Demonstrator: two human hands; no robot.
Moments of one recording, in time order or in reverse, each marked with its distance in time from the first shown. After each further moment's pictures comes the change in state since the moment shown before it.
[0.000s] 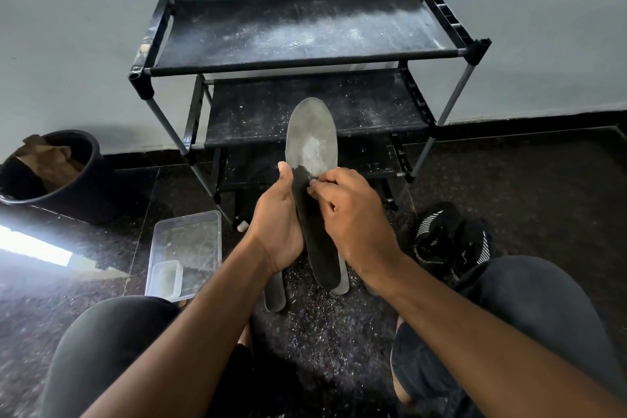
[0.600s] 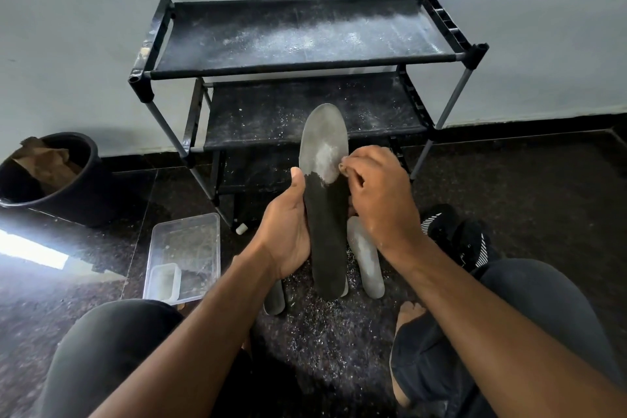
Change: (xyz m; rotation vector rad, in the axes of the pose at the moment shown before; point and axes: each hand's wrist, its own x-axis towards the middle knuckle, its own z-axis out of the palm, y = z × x) left_hand 0.002 -0.010 0.003 0.023 -0.042 -0.027; right_hand 0.022 0.024 -0.025 -0.063 0.149 0.017
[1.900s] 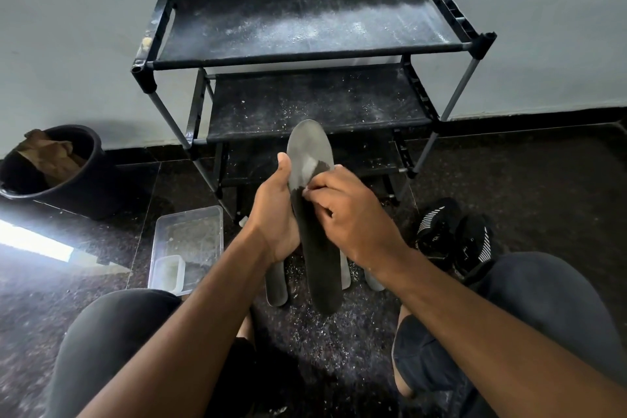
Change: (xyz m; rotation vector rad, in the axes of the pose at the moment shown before) left_hand 0.000 0.016 -0.012 0.015 0.008 -0.028; right_hand -0.026 -0.022 0.014 0.115 -0.255 -0.224
